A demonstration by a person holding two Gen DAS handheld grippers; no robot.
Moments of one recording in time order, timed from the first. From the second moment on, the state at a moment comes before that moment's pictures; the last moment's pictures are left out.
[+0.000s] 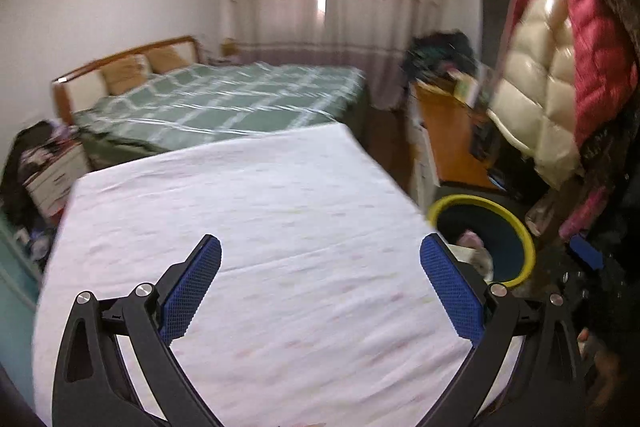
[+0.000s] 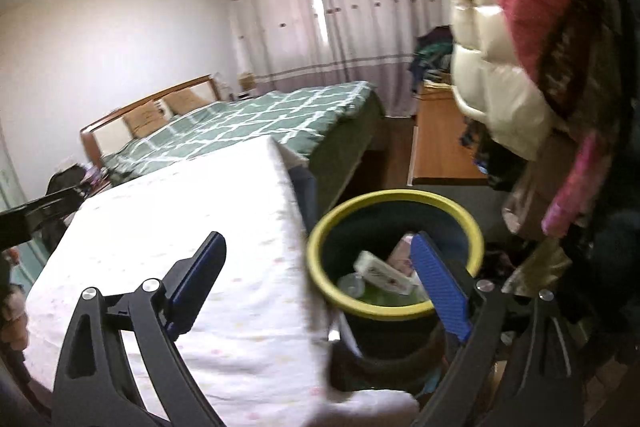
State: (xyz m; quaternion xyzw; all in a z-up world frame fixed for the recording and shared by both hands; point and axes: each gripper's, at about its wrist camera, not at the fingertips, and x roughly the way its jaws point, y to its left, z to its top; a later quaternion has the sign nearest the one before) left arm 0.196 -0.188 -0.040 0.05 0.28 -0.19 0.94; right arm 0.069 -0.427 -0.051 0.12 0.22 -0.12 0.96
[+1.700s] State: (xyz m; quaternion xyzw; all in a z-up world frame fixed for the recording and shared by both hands) left arm 0.033 -0.017 -0.014 -0.03 0.21 -0.06 0.98; right arm -0.011 -0.342 0.012 0.04 0.20 -0.06 0.98
